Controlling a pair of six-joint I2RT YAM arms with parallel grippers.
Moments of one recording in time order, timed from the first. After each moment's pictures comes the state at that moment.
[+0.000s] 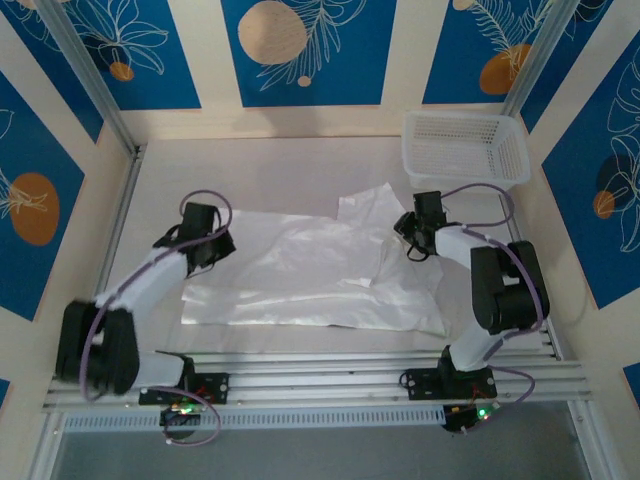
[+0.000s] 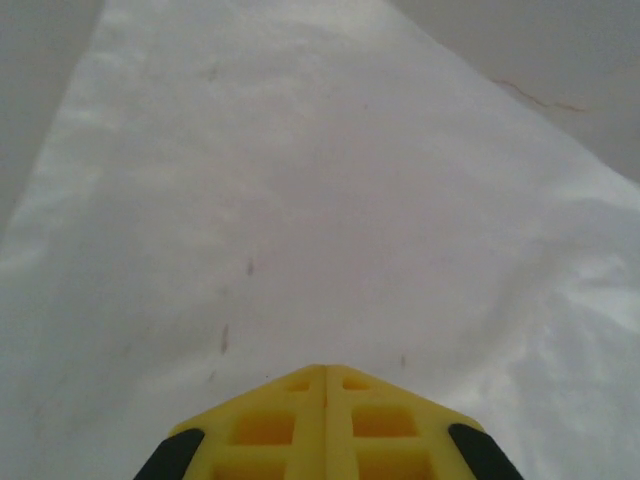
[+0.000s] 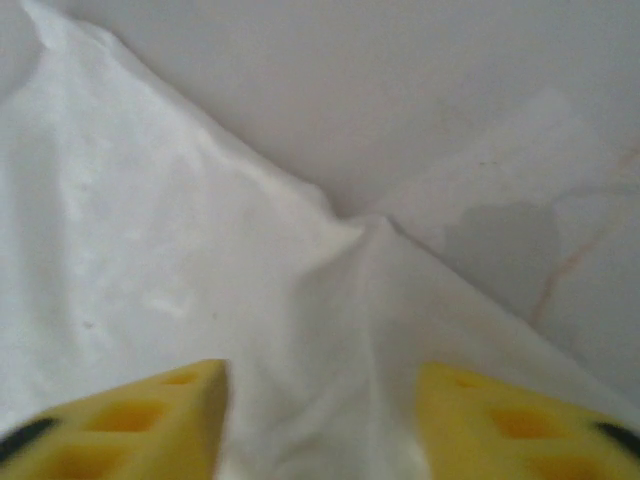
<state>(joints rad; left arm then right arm) -0.22 1.41 0.83 -0.39 0.00 -0.63 0.14 1.61 0.83 -0.16 0.06 0.79</state>
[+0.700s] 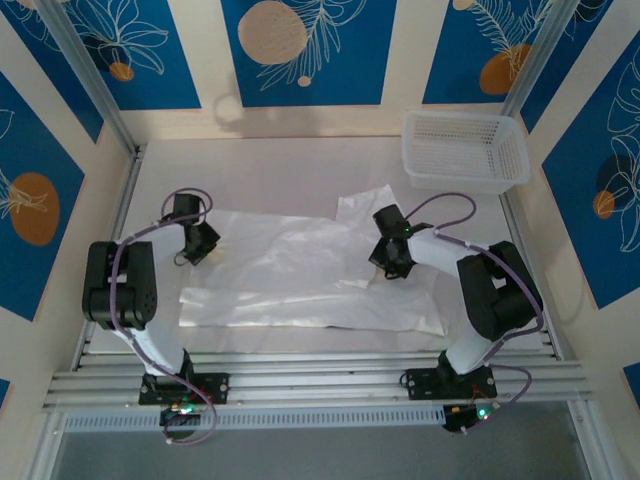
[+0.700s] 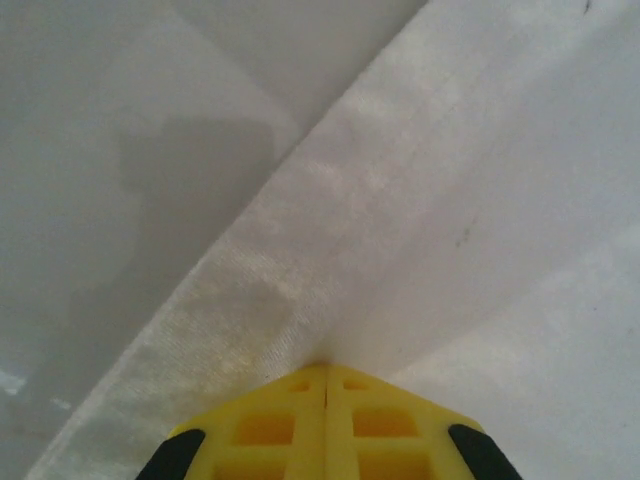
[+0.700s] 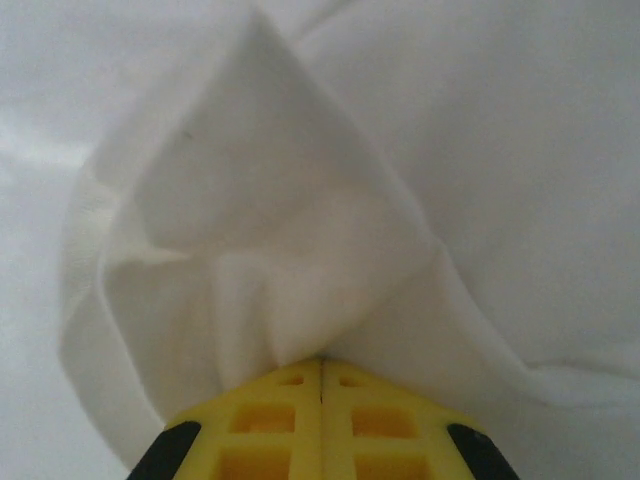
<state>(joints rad) 0.00 1.71 0.92 -0.34 0.03 -0.79 0.43 1.64 0.88 -0.52 0.05 0.95</state>
